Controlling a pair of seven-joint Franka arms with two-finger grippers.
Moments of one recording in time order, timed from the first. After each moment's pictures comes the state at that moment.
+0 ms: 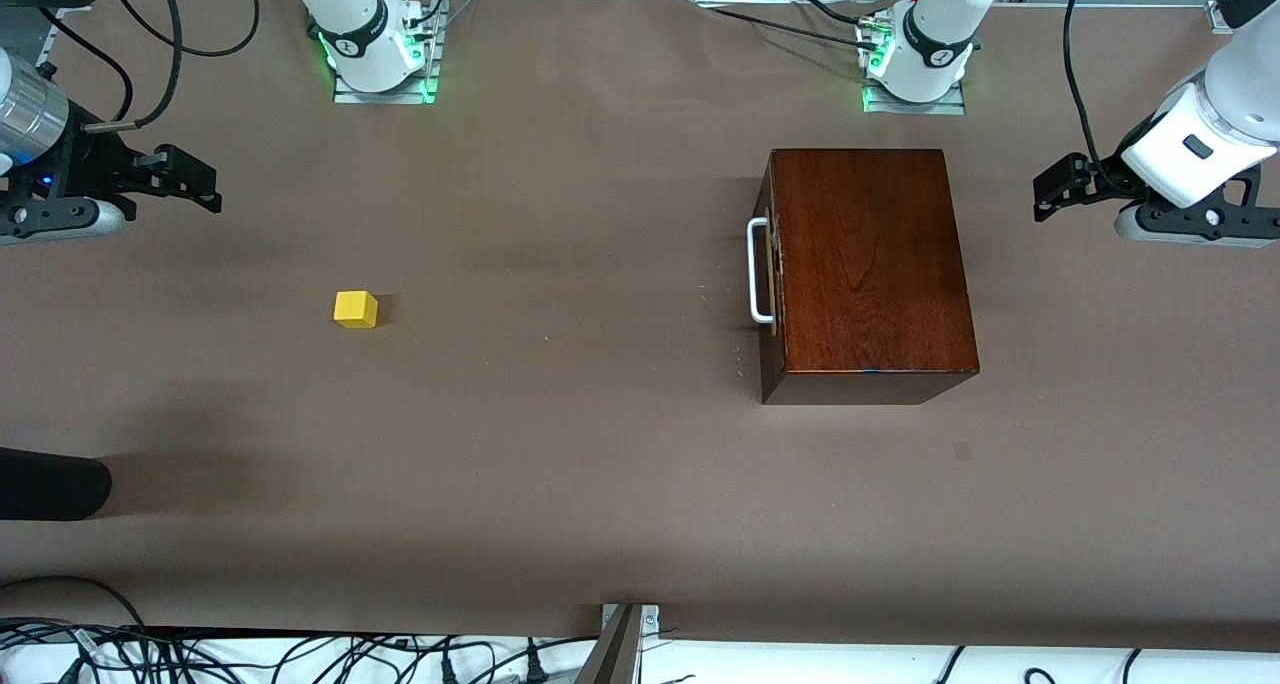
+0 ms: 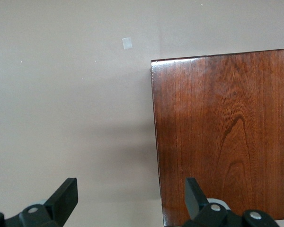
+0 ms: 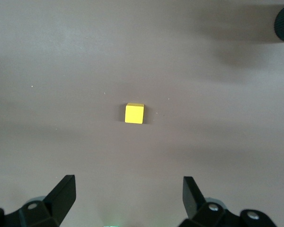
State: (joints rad) left arm -0.08 -0.03 0.01 -1.71 0.01 1.60 -0.02; right arm 0.01 0.01 0.04 -1.65 0.01 1.59 -0.06
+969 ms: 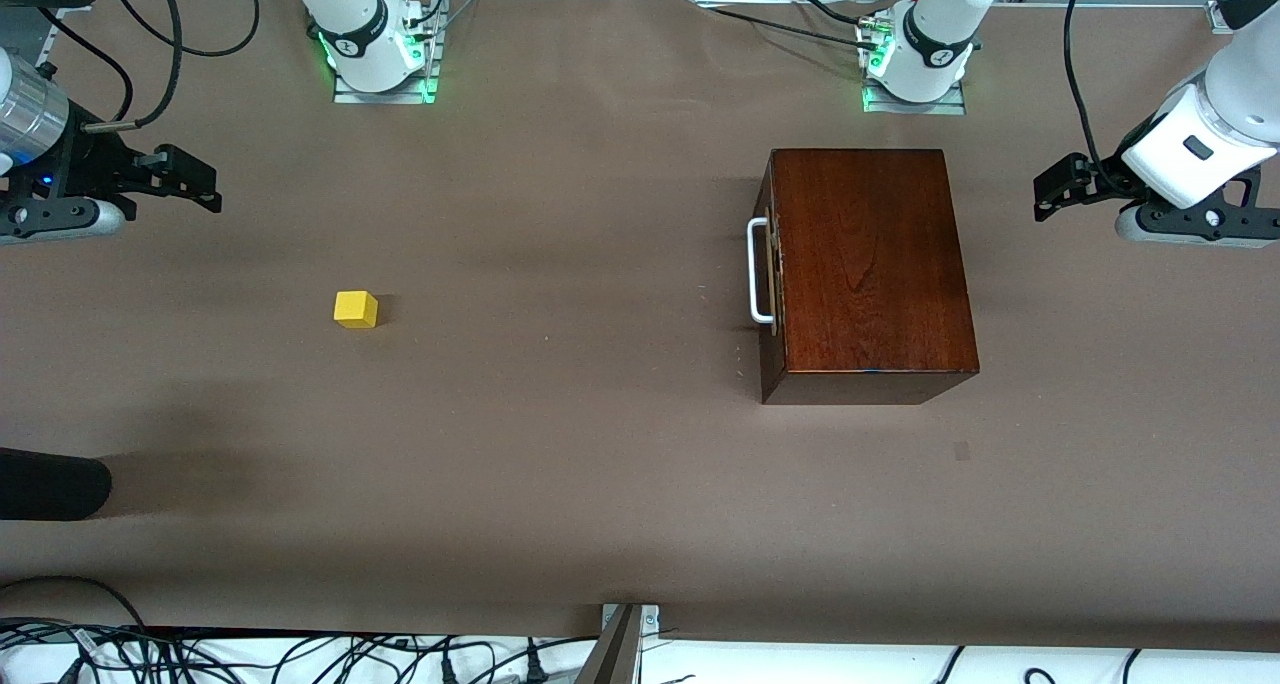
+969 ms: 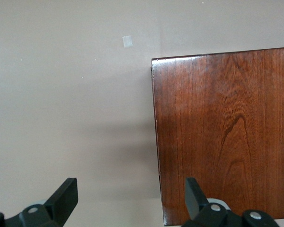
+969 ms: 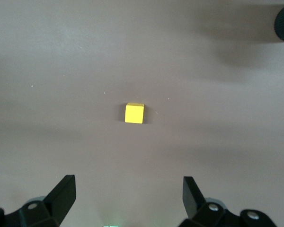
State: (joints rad) left arm -0.08 -0.03 0.01 -1.71 0.01 1.60 -0.02; right arm 0.01 0.01 0.04 -1.65 0.01 1.59 -0.06
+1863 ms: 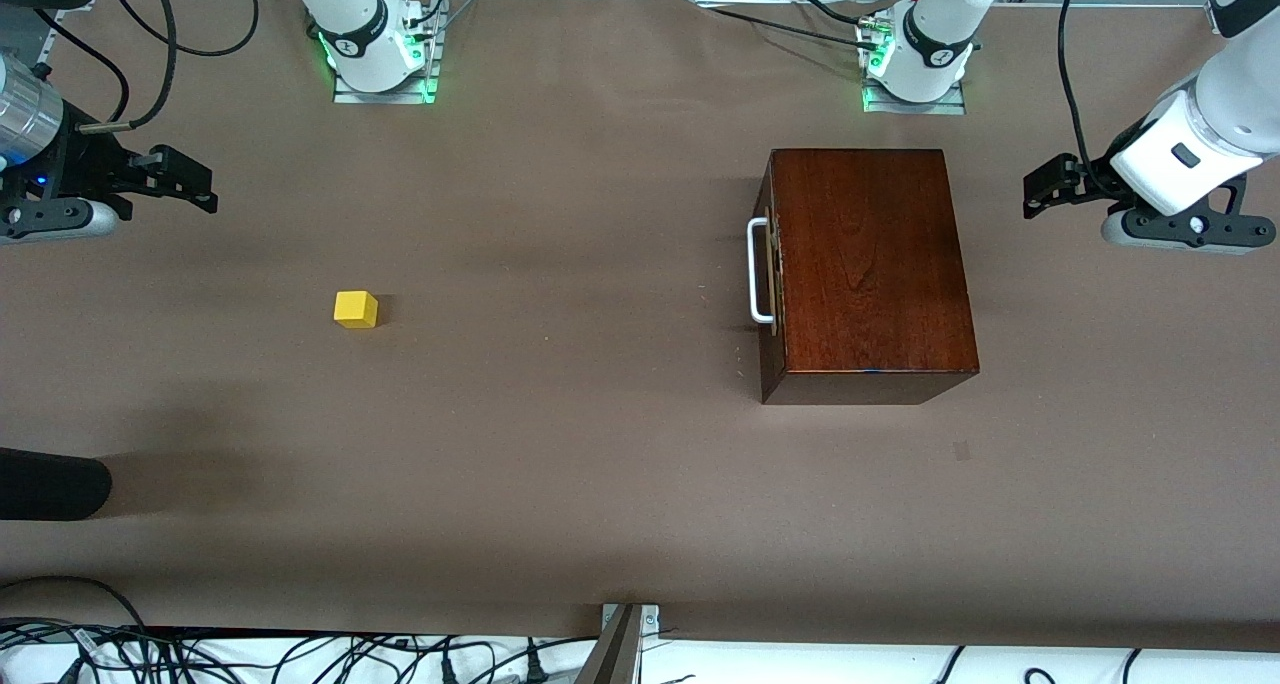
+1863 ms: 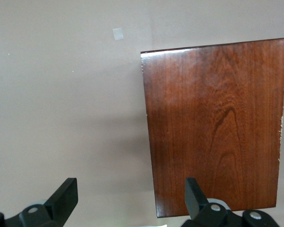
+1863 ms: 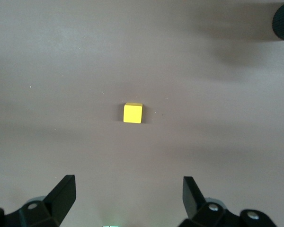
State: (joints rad) left arm -0.09 0.00 -0.01 -1.66 -0.01 1.54 -0.01; right arm 0.00 0.01 0.03 -1.65 0.01 1.58 -0.06
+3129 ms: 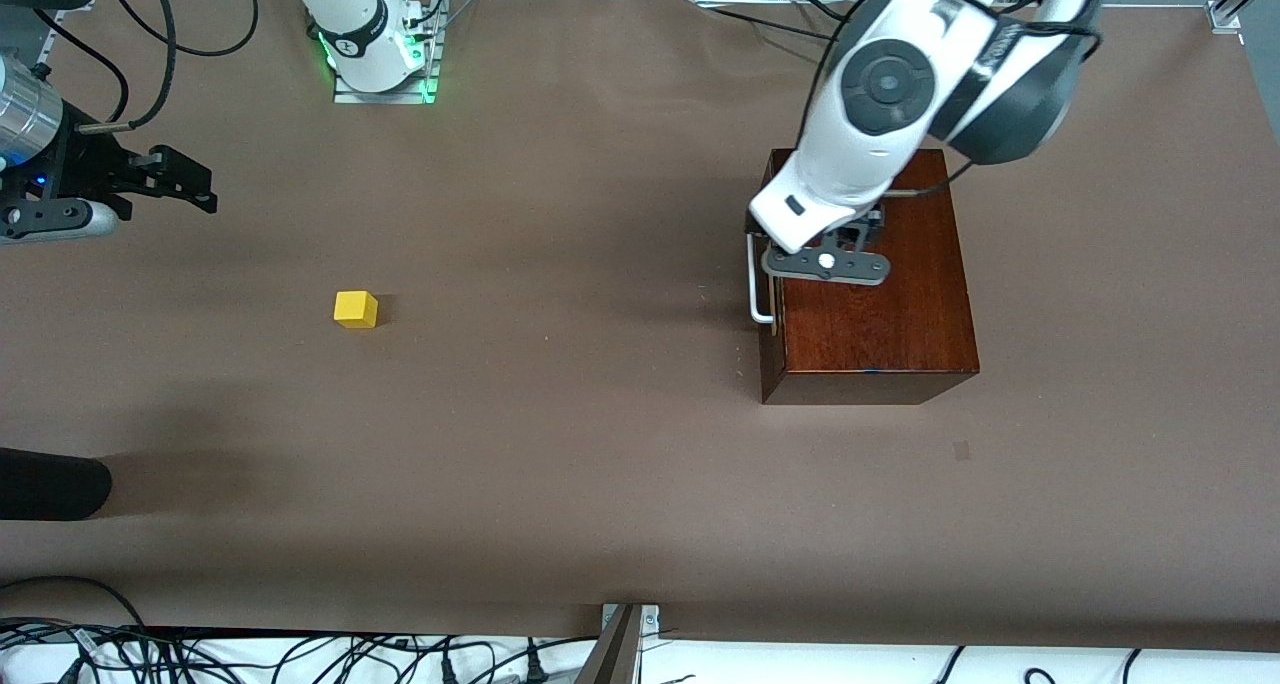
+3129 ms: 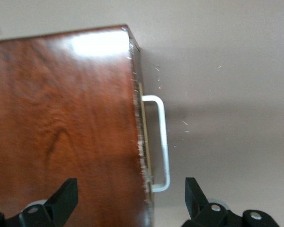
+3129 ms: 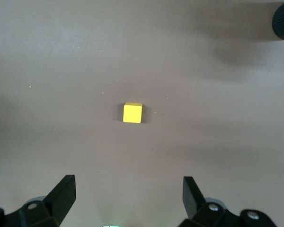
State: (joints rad) left arm -0.34 0.29 -0.25 -1.60 0.04 1.73 -0.54; right arm 0.00 0.01 0.03 -1.65 0.01 1.58 -0.06
